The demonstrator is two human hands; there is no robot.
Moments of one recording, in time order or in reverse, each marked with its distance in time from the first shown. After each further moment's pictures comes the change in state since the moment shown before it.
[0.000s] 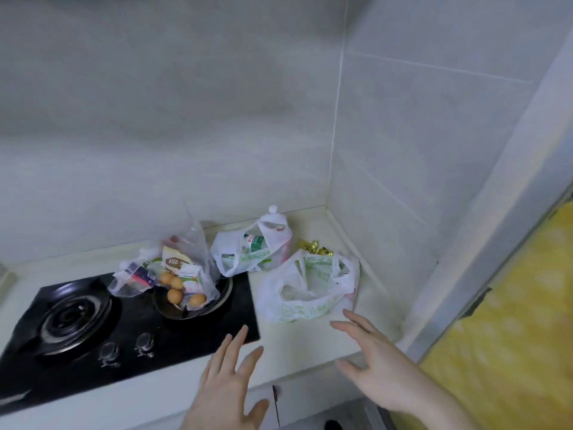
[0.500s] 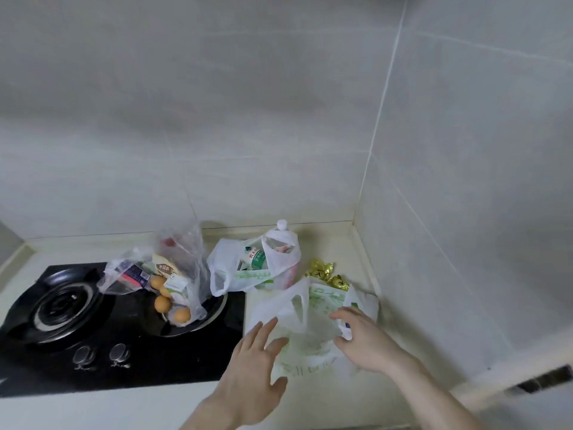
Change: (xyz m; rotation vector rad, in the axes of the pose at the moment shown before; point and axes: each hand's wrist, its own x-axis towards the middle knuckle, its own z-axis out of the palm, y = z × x) left_hand 0.196 0.041 0.014 -0.100 0.060 -0.118; right_hand 0.240 0.094 -0.059 -0.083 -0.185 -0.023
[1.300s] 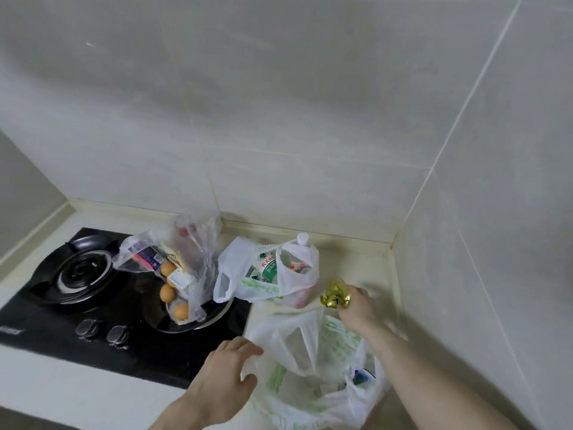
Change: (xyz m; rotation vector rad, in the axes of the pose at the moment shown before) left_hand 0.067 -0.042 0.007 -0.219 0.012 -0.295; right_hand 0.228 0.037 -0.015 -0.040 0.070 0.157
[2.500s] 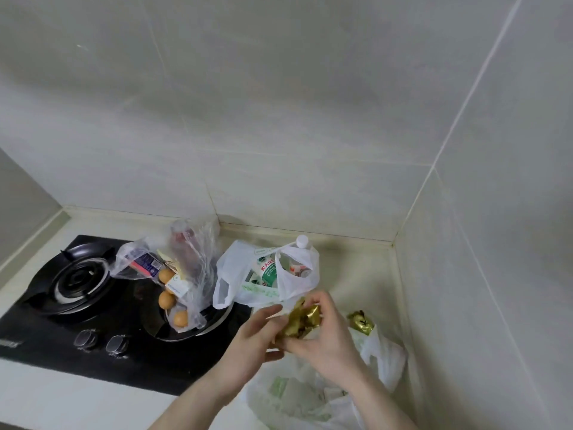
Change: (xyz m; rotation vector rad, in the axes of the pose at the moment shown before) left_hand 0.021 0.072 -0.049 -1.092 -0.015 -0.236; right_hand -0.146 -0.088 -0.022 0.643 -0.045 -0.371
